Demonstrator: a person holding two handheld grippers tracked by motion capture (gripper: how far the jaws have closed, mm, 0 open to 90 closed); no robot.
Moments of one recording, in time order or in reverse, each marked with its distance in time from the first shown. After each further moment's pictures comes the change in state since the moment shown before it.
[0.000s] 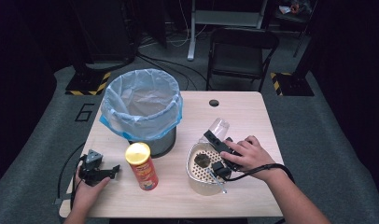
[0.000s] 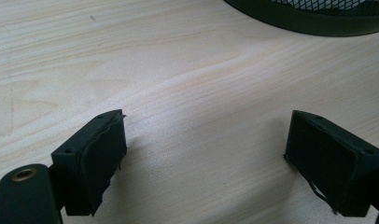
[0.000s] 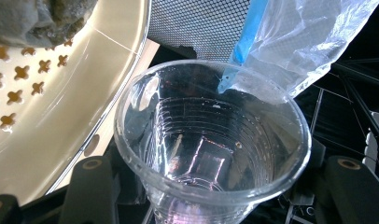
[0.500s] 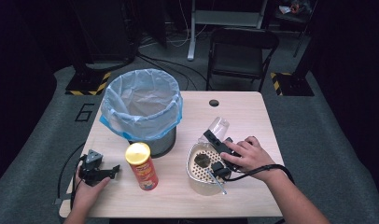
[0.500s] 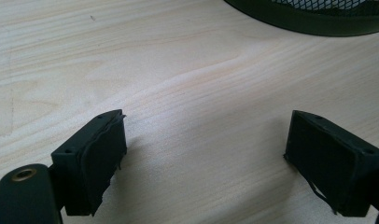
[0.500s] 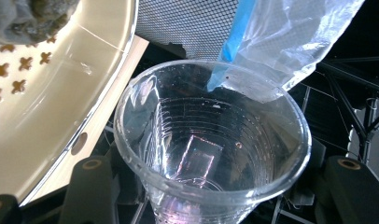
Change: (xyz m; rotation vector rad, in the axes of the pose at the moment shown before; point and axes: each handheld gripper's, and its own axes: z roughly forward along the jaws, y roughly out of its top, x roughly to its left) left arm 0.000 0.000 0.000 0.000 0.000 0.001; right arm 0.000 0.001 -0.001 0.010 -0.002 -0.019
